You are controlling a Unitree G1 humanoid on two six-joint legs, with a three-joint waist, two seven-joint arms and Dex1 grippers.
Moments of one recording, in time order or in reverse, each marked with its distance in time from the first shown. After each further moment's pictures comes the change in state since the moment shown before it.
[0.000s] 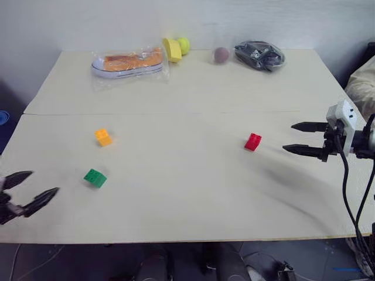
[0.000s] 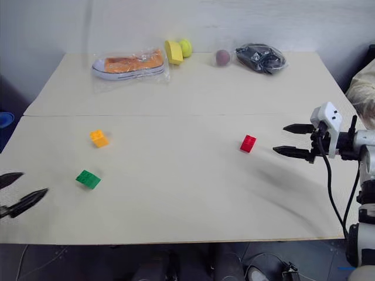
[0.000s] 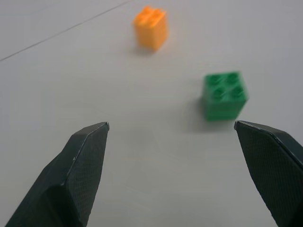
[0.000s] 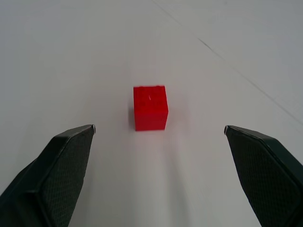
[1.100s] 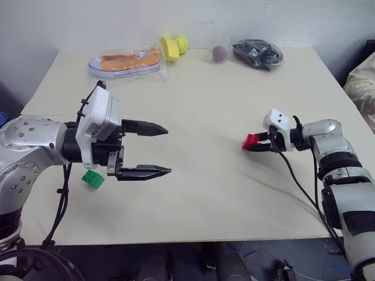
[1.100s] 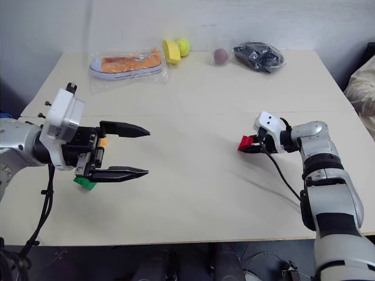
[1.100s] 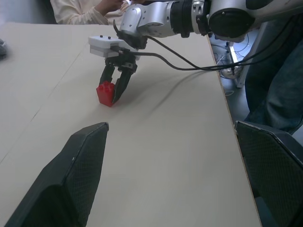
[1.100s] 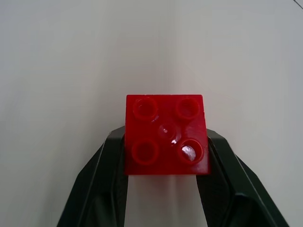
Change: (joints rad) left arm -0.863 0.140 -0.635 -0.254 -0.397 0.349 -0.060; right arm -0.298 0.272 0.221 0.515 -0.306 -0.290 -0.044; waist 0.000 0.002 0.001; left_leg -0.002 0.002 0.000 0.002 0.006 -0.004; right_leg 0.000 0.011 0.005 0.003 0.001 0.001
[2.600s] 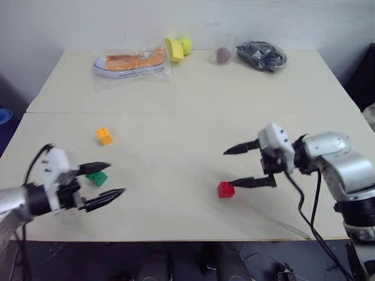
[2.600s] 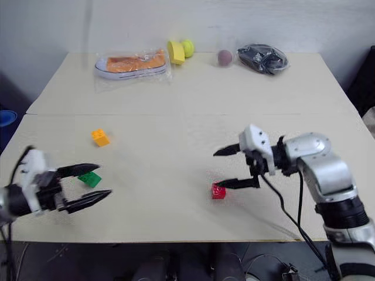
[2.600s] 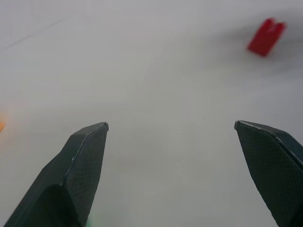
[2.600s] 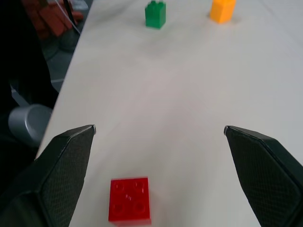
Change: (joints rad) left arm 0.854 -0.210 0.511 -0.013 0.332 -0.157 0.112; right arm 0.446 -0.155 -0.078 -1.286 0.537 0.669 0.021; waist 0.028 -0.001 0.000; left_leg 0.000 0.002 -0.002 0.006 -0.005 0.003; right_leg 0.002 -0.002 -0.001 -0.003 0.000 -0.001
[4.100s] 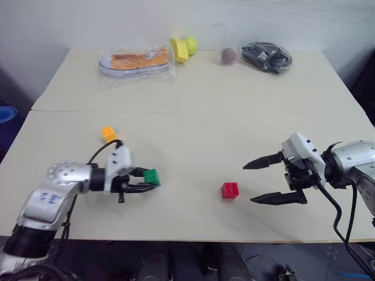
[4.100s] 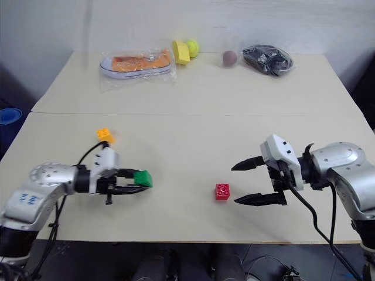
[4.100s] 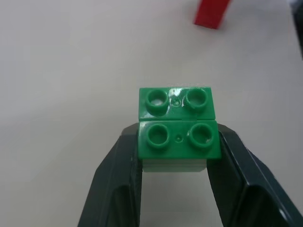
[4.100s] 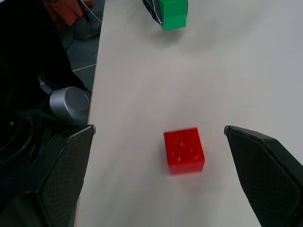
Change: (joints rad) left arm -0.646 0.020 -0.801 0.295 0.257 -0.218 -0.264; right arm 0.281 -0.233 -0.108 -0.137 0.101 0.018 0.008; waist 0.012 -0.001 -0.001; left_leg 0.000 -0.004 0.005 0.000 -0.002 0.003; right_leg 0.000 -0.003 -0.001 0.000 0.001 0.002
